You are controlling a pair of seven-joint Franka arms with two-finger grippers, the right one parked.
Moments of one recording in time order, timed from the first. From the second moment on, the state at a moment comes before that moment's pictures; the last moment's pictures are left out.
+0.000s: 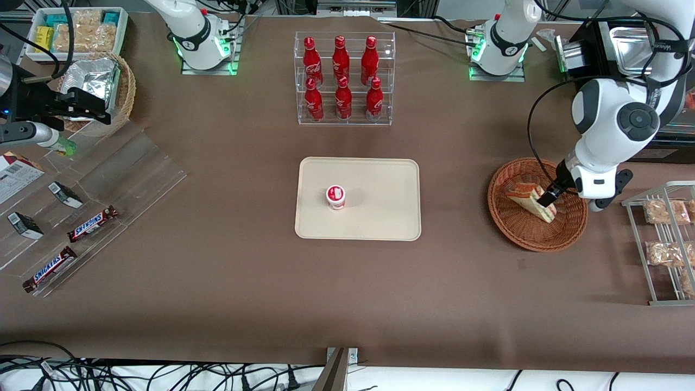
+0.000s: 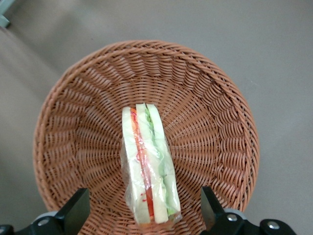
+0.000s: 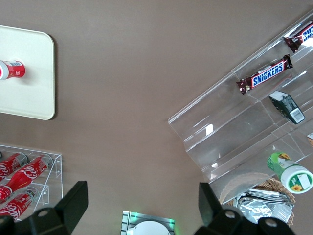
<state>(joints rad) 0.05 0.18 -0.03 -2.20 0.11 2.42 -0.85</state>
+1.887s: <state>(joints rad) 0.05 0.27 -0.04 -2.25 0.17 2.54 -0.89</state>
